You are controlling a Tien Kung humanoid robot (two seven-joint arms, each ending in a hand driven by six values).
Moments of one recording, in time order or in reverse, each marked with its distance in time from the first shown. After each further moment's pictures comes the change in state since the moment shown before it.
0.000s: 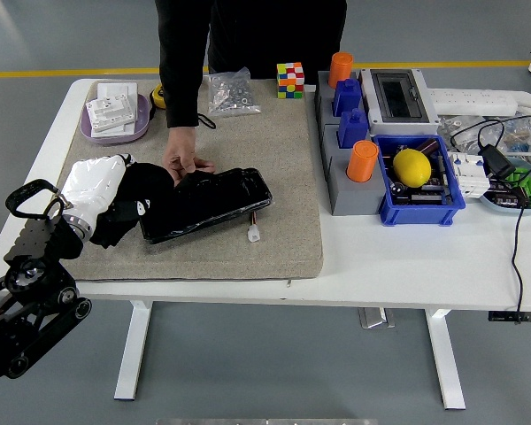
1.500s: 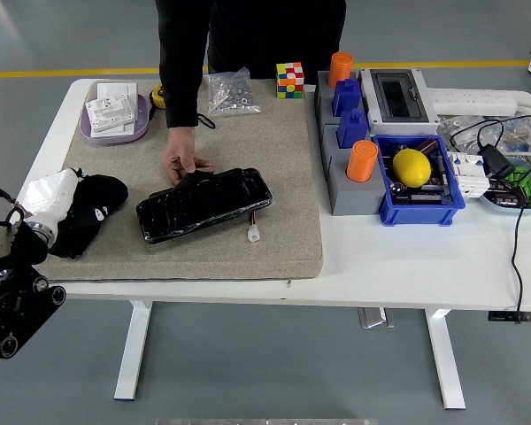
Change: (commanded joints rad) left arm -0.022 -0.022 -0.052 0.288 -0.157 0.036 -0.108; right arm 0.007 0.008 -0.006 0.002 0.005 -0.005 0.003
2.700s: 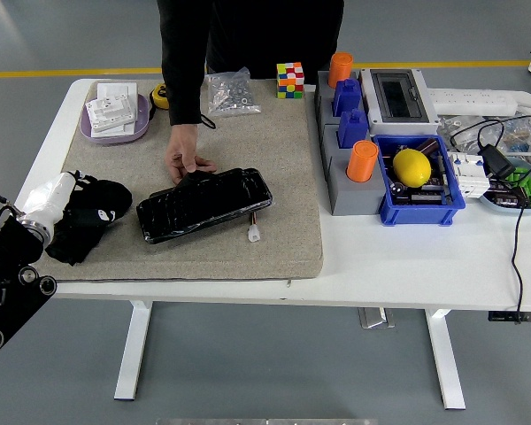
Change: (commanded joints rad) left arm 0.015 0.047 -0.008 -0.096 -0.242 -0.069 0.015; right arm -0.001 0.000 0.001 -0.004 -0.008 0.002 -0.002
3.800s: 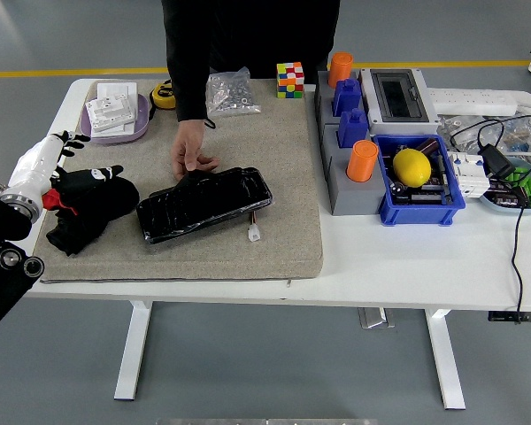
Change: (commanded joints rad) left arm 0.032 0.031 -0.140 -0.203 -0.010 0.034 0.009; right arm 0.006 -0.007 -0.017 -0.002 -0.002 0.002 -0.003
